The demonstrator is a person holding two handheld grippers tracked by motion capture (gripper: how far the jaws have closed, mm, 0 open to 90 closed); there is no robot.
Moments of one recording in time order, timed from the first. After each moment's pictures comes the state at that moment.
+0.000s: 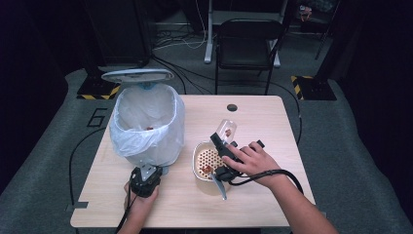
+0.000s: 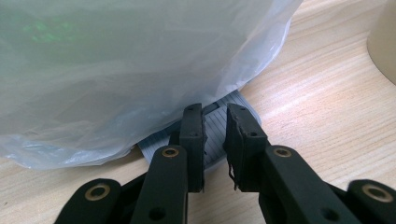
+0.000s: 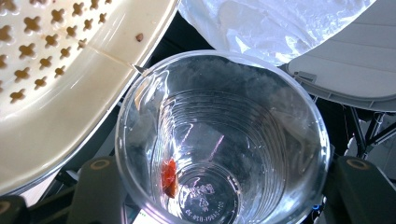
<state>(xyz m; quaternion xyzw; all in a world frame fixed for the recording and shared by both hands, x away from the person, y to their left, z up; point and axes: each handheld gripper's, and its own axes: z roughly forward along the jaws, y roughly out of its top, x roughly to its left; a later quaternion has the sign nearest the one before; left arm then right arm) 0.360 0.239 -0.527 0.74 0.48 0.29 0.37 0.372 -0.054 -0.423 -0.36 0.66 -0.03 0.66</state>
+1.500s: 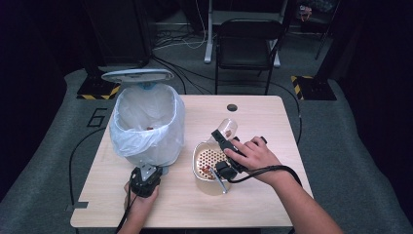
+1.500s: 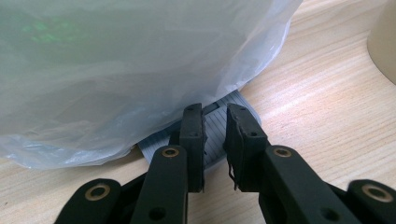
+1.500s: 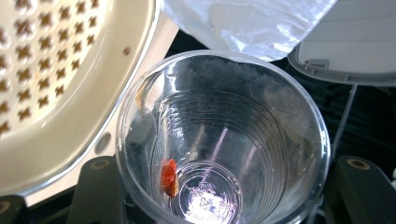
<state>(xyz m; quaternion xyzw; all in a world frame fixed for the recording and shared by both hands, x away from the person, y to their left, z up) 0.360 0.239 -0.527 0.74 0.48 0.29 0.37 0.373 -0.055 -0.395 -0.31 0.72 0.03 0.62</state>
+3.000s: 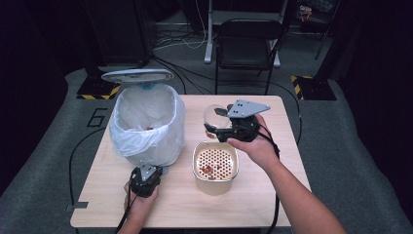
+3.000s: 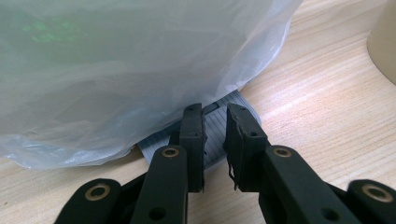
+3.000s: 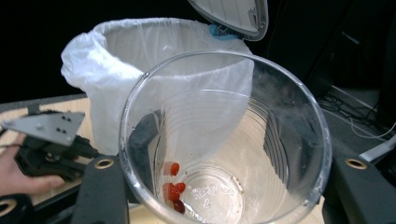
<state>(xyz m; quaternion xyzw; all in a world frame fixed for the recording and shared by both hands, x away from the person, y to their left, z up) 0.360 0.240 -0.526 0.74 0.47 0.29 0.37 0.420 -0.077 -0.300 0.18 0.80 0.53 0.22</state>
